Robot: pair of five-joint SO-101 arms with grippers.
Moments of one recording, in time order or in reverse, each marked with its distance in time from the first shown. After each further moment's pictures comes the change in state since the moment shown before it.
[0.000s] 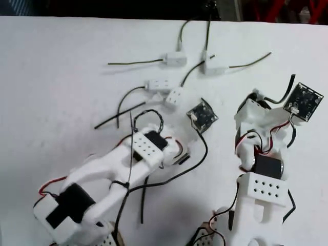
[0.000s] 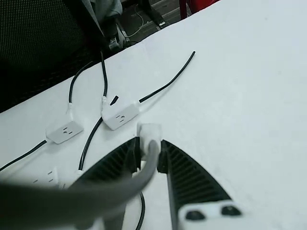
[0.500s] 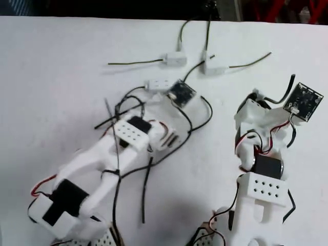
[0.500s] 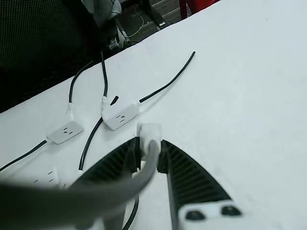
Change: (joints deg) left arm -10.3 0.4 -3.0 0.4 1.3; right arm 0.0 0.0 0.0 0.0 0.0
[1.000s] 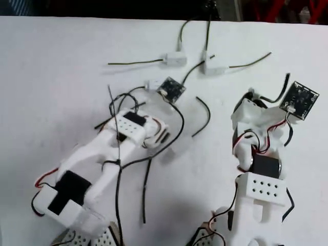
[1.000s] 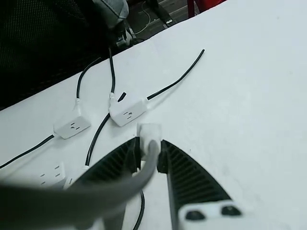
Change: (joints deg) left arm -4.3 4.7 -1.7 0.1 -0.1; right arm -1.8 0.0 0.0 0.0 0.0
